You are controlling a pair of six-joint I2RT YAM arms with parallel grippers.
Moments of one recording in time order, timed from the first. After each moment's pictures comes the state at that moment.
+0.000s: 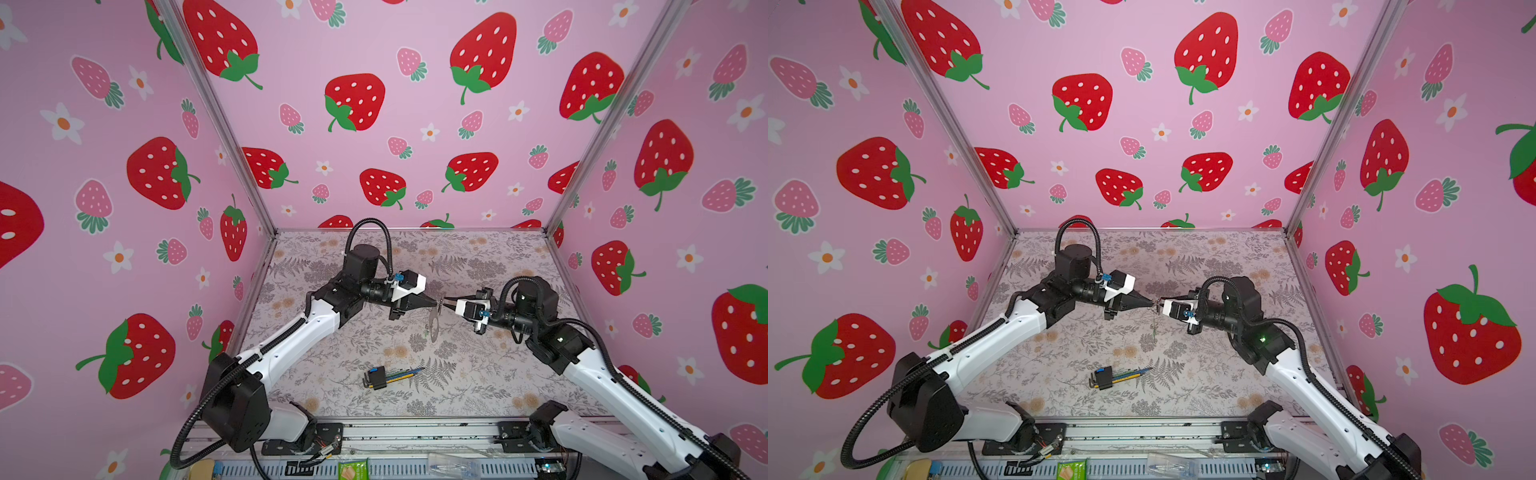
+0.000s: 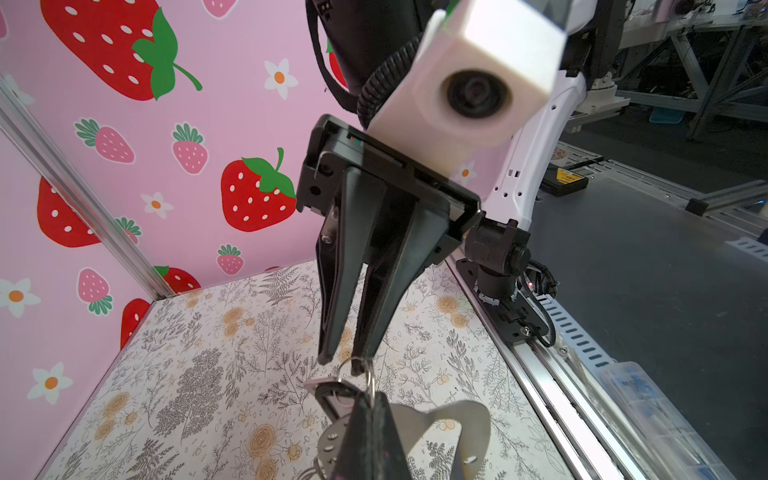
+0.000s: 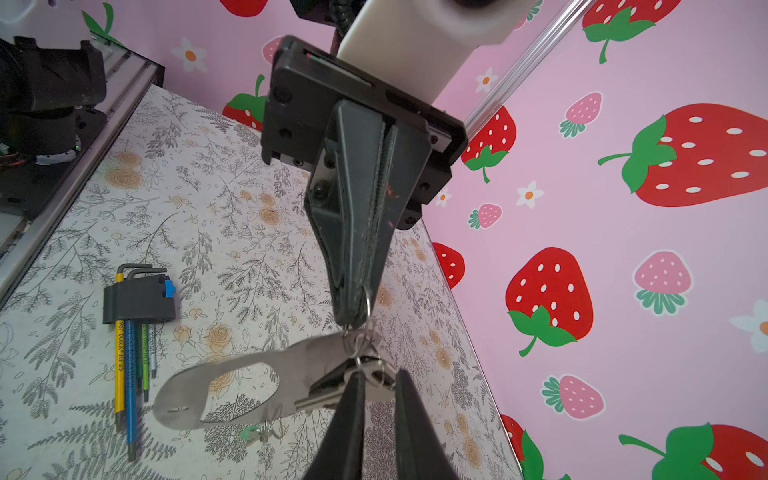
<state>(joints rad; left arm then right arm) -0.56 1.40 1.12 -0.12 1.10 0.60 0.66 0.93 0.80 -0.10 -0.60 -0.80</state>
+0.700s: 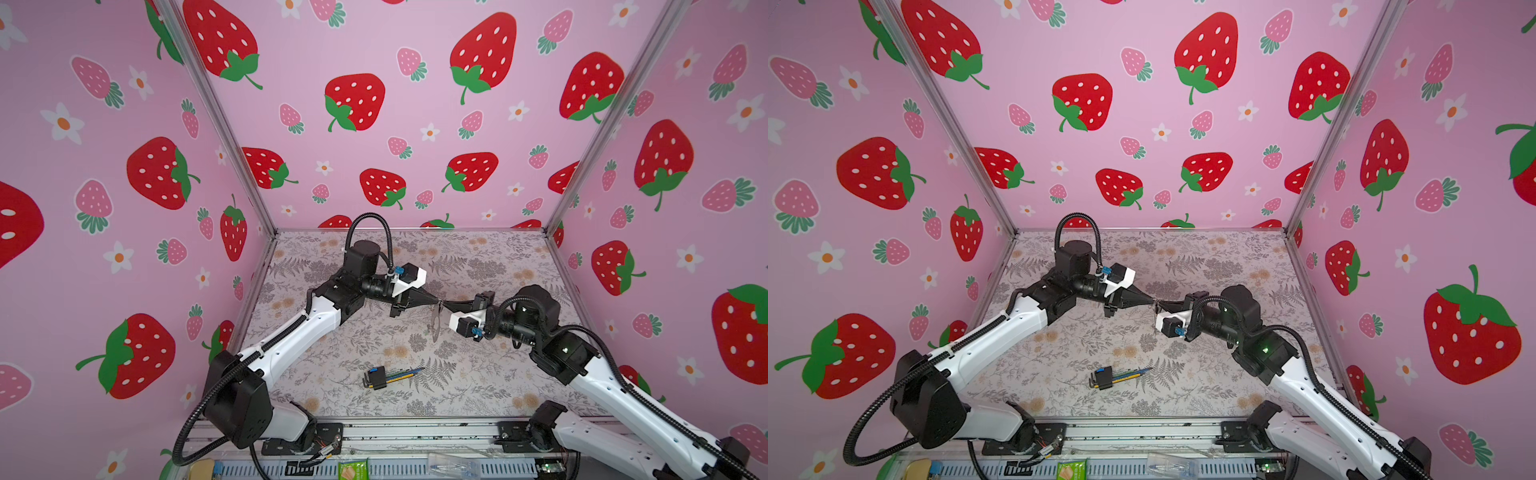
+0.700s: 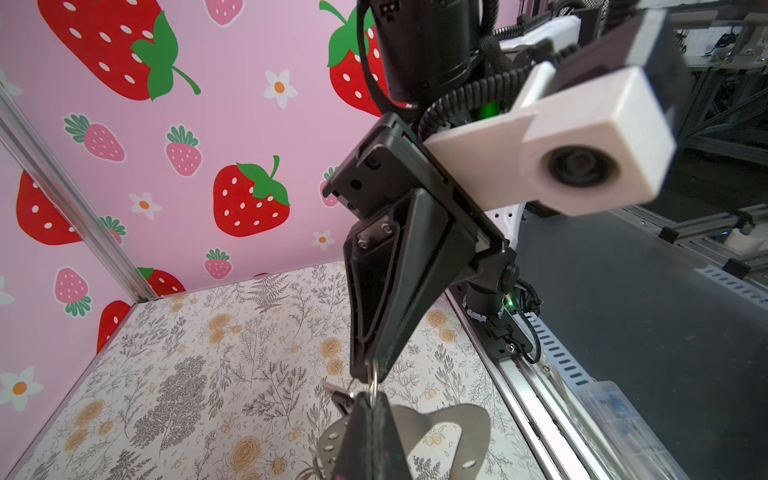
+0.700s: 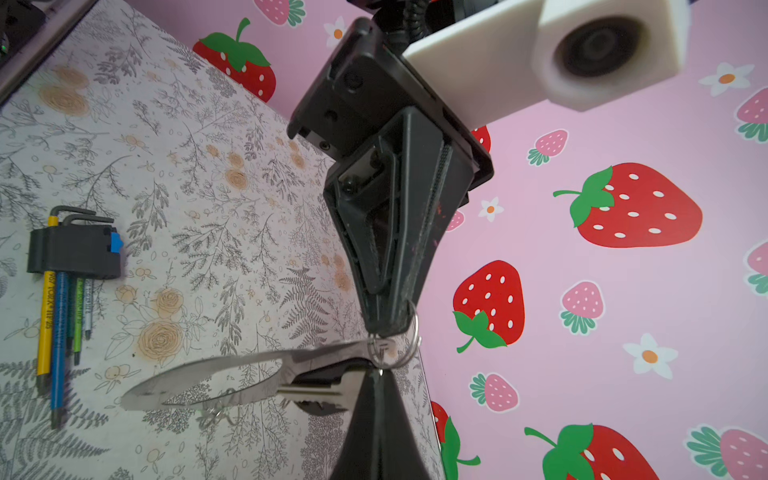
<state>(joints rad) -0.56 1.42 1.15 -0.10 1.14 0.50 0.81 0.87 0.80 -0.13 -0.34 -1.01</state>
